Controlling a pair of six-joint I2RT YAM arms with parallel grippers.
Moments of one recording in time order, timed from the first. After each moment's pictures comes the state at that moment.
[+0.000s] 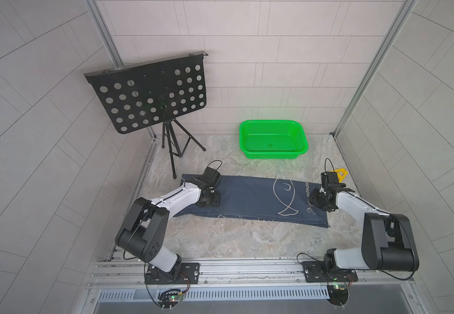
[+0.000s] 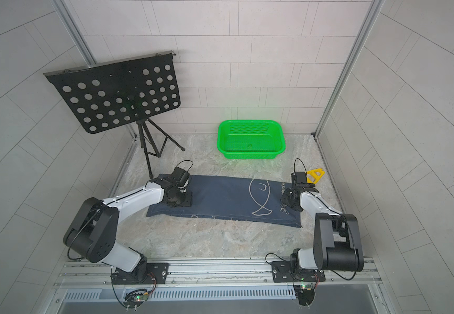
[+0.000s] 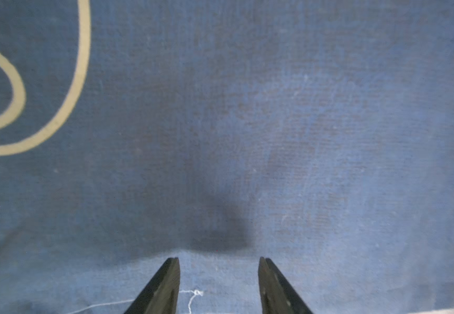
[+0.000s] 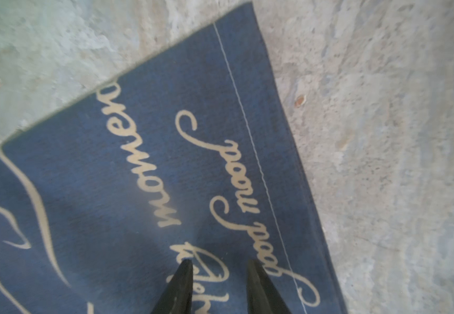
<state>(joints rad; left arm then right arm) -0.44 1.56 0.89 -0.62 0.00 -0.42 -0.11 1.41 0.66 -0.44 -0.01 0.49</state>
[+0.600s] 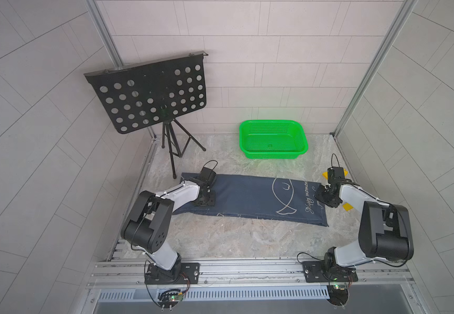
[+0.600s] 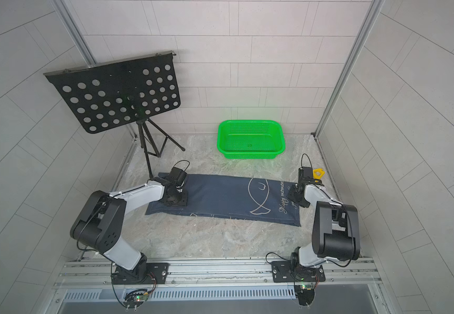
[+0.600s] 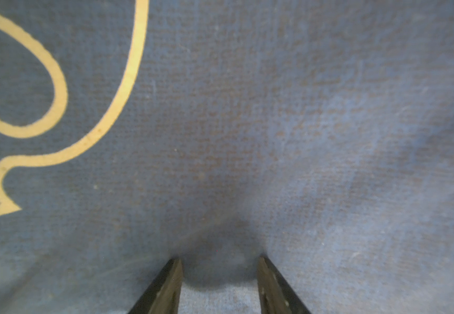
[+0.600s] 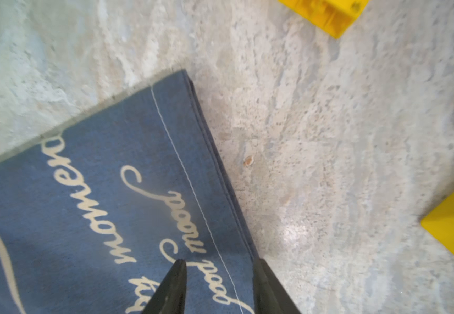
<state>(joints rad) -0.36 1.63 0.88 -0.58 -0.06 -0.37 -0.21 1.48 0.79 -0.50 0.01 0.37</state>
